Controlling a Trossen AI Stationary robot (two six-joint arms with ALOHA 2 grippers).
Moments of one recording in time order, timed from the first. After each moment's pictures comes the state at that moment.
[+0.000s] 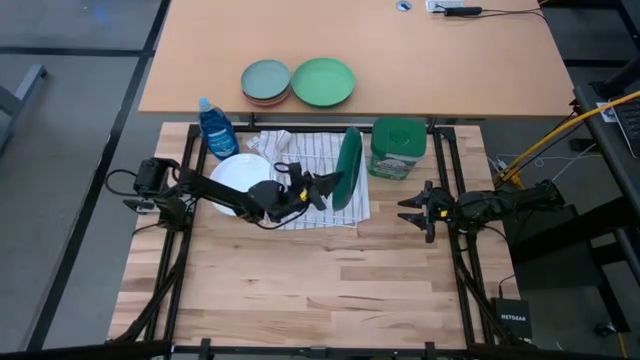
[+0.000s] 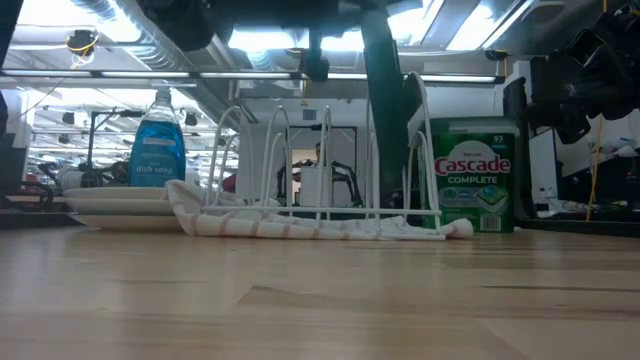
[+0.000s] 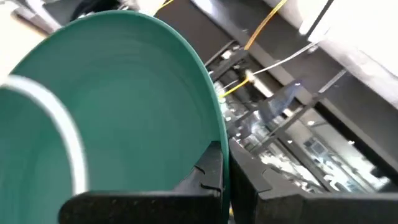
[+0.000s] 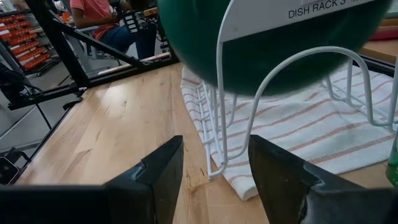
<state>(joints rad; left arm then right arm) -0.08 1.77 0.98 1.10 -0.55 -0.74 0.26 0.02 0.11 -0.29 0.33 0.31</state>
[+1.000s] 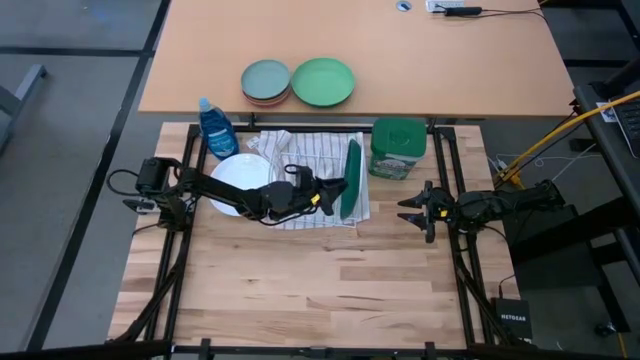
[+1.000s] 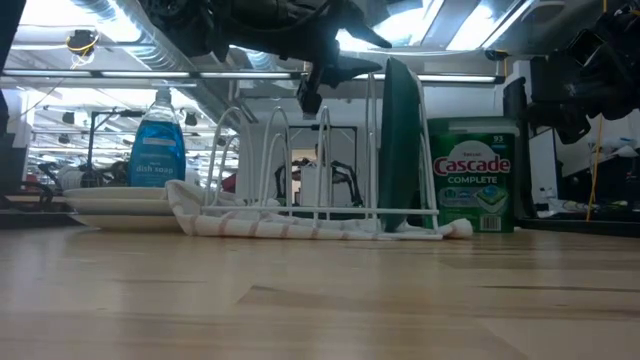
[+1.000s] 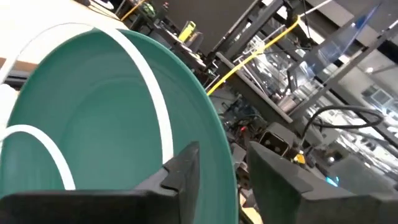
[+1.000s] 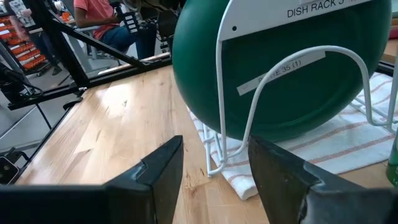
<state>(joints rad) -0.05 1.78 0.98 0.85 -0.50 -0.71 0.26 0.02 0.11 -0.29 0.33 0.31</state>
